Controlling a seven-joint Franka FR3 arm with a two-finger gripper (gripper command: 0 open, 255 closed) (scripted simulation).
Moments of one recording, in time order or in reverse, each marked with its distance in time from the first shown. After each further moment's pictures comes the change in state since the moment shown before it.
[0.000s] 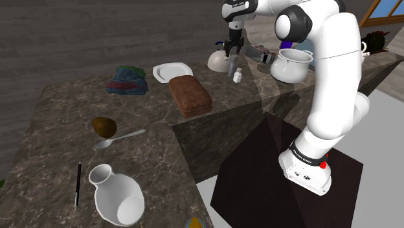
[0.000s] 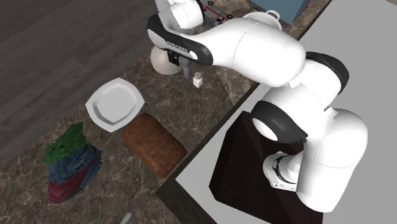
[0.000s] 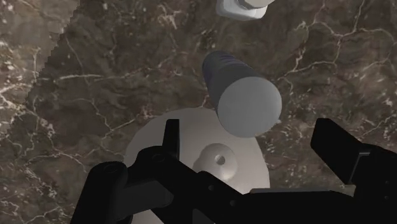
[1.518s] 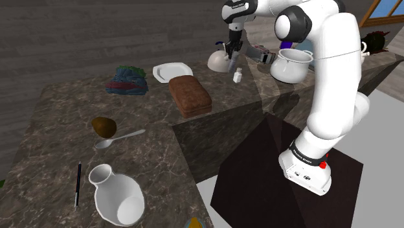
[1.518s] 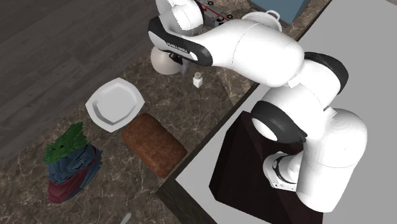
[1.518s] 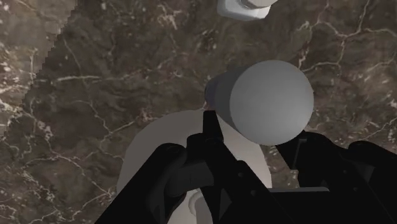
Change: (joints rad) arm 0.001 0.003 0.000 -0.013 0.001 0.016 0.000
